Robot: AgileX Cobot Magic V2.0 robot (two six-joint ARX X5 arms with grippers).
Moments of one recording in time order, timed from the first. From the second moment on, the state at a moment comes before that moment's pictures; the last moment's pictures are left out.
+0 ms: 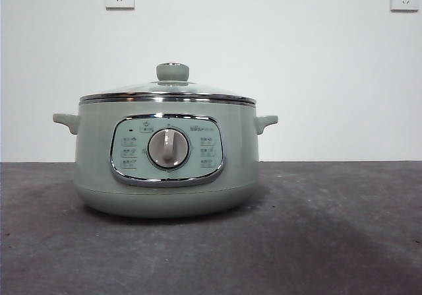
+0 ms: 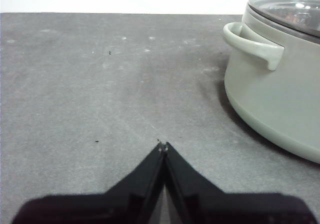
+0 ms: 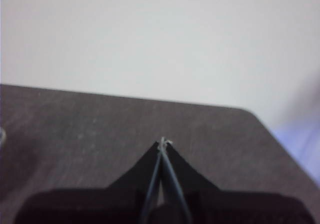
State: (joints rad) left arm 0.09 0.10 0.02 -0.16 0.16 -0.02; right arm -0.04 0.18 0.42 -0.26 0.00 -0.15
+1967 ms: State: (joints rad) left arm 0.09 0.10 0.02 -0.16 0.16 -0.02; right arm -0.04 0.01 0.02 -0.19 0.00 -0.06
